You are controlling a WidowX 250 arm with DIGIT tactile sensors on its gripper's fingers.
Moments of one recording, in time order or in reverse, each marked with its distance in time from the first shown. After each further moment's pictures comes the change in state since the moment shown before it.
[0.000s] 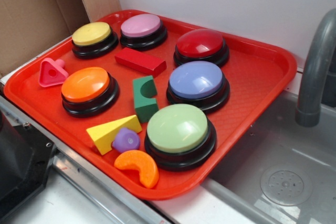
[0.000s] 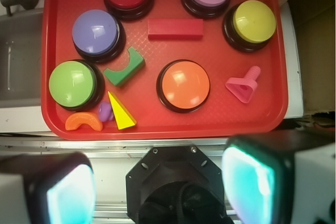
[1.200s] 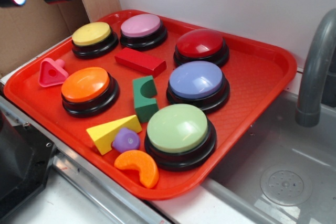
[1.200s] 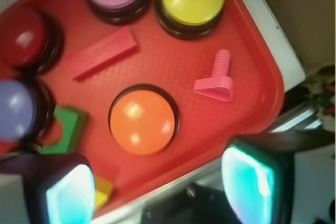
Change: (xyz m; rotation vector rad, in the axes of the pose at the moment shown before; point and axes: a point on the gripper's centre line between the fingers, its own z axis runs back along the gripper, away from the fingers) arm 0.047 0.084 -0.087 0.019 0.027 0.593
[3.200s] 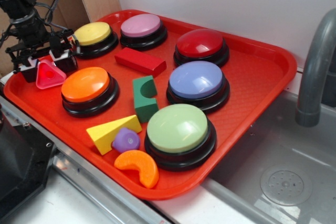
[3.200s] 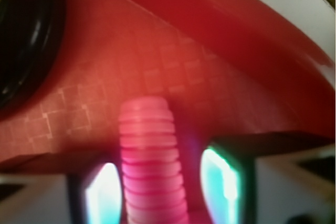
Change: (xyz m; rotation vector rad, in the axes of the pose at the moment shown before) arm 0.044 0.072 -0.135 0.001 -0.023 0.373
